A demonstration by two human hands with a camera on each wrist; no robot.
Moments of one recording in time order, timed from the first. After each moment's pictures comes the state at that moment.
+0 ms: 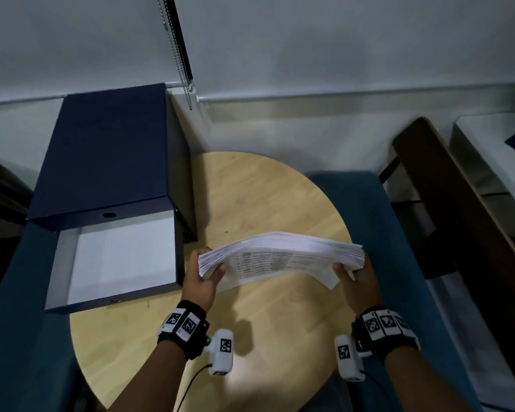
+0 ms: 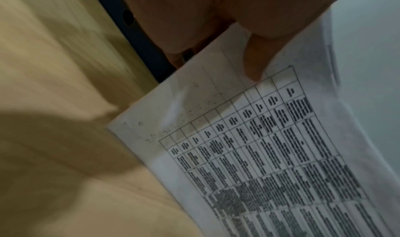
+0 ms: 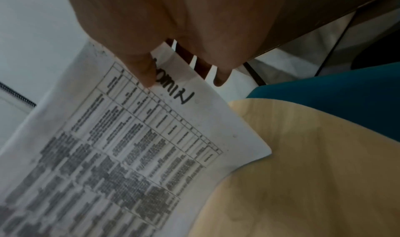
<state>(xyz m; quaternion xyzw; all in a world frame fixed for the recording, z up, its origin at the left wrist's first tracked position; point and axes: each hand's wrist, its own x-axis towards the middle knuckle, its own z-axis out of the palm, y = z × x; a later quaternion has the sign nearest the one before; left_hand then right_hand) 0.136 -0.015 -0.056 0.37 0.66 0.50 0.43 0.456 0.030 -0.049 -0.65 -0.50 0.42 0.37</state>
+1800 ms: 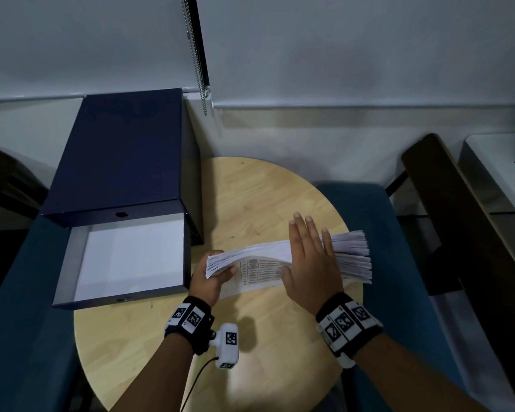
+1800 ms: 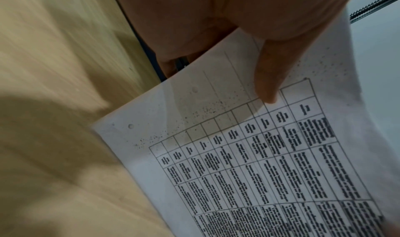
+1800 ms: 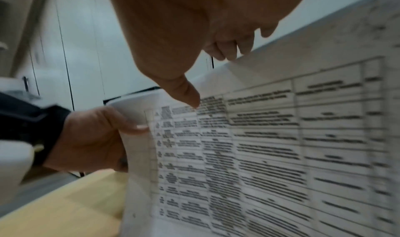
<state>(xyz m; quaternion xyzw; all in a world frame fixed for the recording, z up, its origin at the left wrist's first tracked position) 0.135 0.001 -0.056 0.30 0.65 0.51 0.48 0.351 0.045 0.015 -0.54 -0.84 0.04 0.06</state>
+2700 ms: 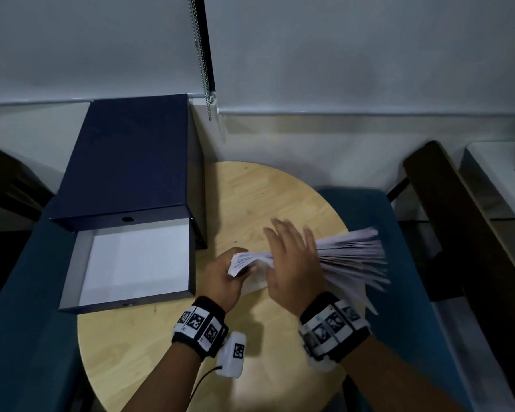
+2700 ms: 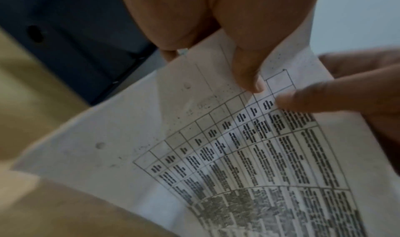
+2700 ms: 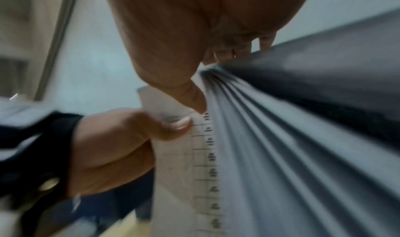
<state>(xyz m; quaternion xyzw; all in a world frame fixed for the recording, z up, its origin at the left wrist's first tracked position) 0.147 0.006 -0.011 0.52 0.61 0.46 0.38 0.310 0.045 0.048 -0.48 -0.86 0.09 0.14</state>
